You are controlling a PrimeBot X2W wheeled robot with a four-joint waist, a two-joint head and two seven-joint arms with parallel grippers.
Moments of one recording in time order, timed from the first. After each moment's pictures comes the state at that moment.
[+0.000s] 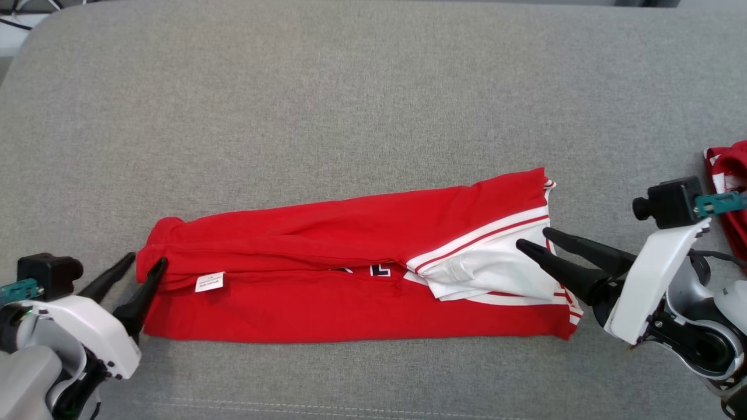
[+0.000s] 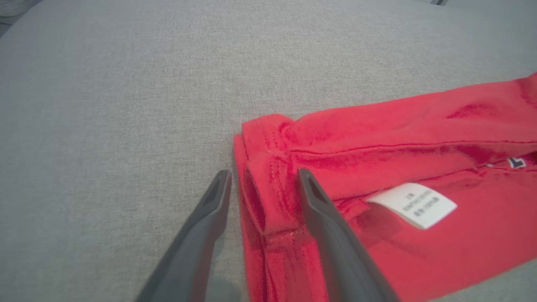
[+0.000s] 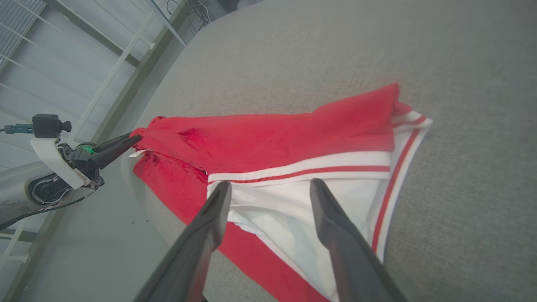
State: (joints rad) left arm -0.56 0.68 -0.97 0.59 -1.14 -0.13 -0.26; right arm -0.53 -0.66 0.74 0.06 1.25 0.13 0.27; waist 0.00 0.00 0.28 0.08
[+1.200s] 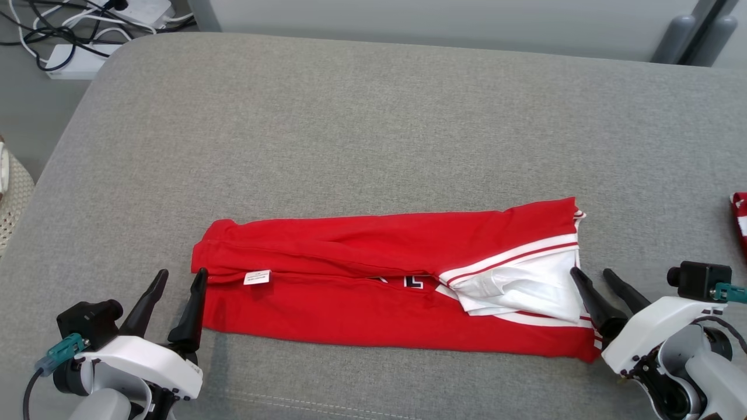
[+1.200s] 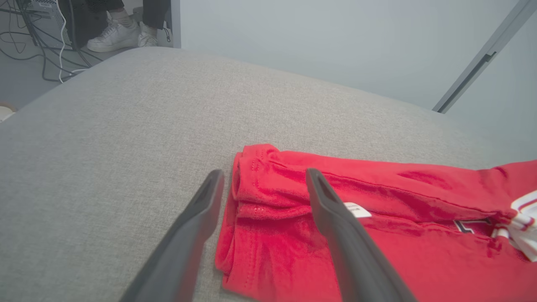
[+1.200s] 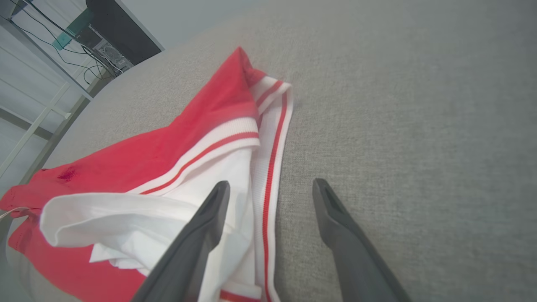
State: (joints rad) left arm -0.23 0.35 -0.36 0.47 -0.73 -0.09 -0.26; right arm -0.39 -0.43 0.59 0.55 1.03 0.13 -0.11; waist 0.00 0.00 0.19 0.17
